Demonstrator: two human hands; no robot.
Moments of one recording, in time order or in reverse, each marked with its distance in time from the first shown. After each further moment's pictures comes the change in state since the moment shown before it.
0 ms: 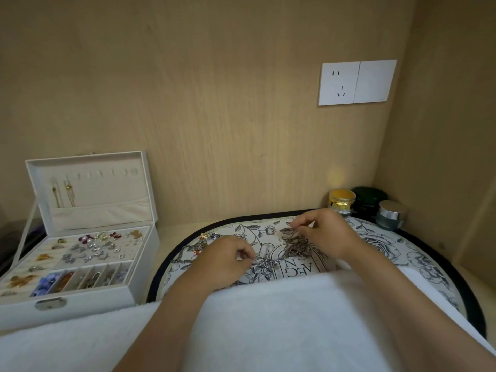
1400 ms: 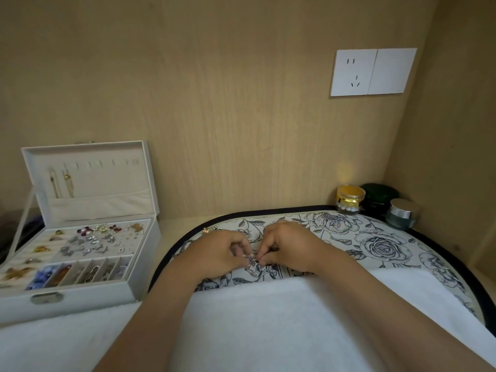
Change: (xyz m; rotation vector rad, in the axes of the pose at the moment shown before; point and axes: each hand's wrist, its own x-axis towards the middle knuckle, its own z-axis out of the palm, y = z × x) left_hand 0.008 -0.017 -0.021 -0.032 -0.180 -0.061; right_hand 0.005 -0.040 0.056 -0.342 -0.335 -0.444
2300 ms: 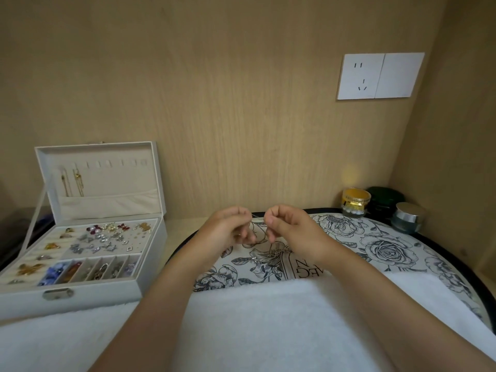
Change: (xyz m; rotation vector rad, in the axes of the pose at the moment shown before) left_hand -0.010 0.035 -0.020 -0.915 0.138 0.021; right_hand 0.000 -0.019 -0.011 0.838 0.215 0.156
